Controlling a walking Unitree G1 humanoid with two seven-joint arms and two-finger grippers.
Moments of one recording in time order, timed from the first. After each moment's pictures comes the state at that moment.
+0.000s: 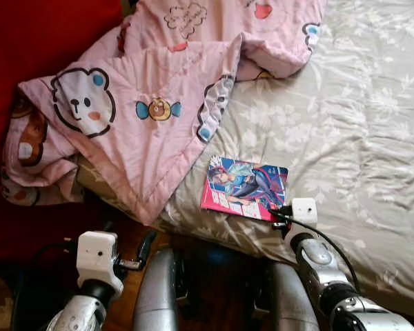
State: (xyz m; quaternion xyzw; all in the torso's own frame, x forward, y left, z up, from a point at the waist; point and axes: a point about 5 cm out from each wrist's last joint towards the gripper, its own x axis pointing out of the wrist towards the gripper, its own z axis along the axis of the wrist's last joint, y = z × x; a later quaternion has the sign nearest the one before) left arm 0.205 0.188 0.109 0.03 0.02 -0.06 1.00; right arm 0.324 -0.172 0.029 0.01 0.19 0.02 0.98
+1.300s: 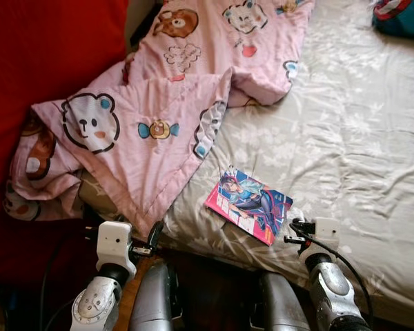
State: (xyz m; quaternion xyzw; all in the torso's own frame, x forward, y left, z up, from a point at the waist) left arm 0.246 0.186 0.068 0.03 0.02 -0.05 1.00; right arm 0.271 -0.187 -0.002 0.08 0.12 -0.04 0.99
